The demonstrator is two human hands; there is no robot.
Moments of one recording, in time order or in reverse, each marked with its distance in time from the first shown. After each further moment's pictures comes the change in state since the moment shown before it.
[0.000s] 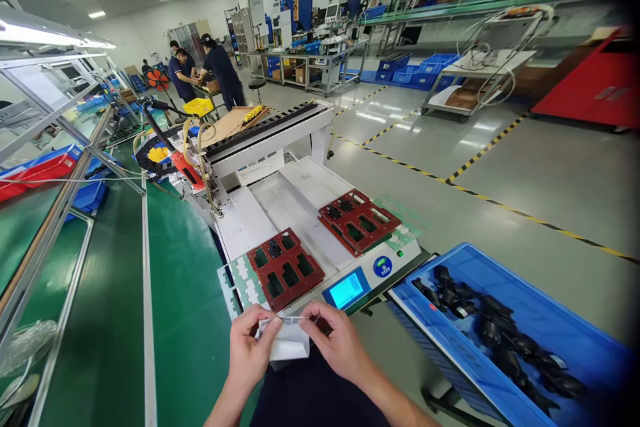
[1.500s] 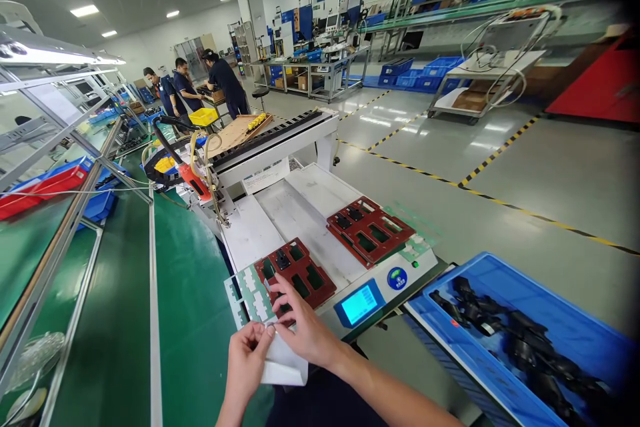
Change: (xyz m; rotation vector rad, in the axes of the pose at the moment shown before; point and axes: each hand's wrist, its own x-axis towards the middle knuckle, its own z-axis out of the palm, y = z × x) left_hand 0.006 -0.047 -0.017 -0.136 0.034 -0.327; right_hand 0.058 0.013 0.060 0.149 -0.126 -0.201
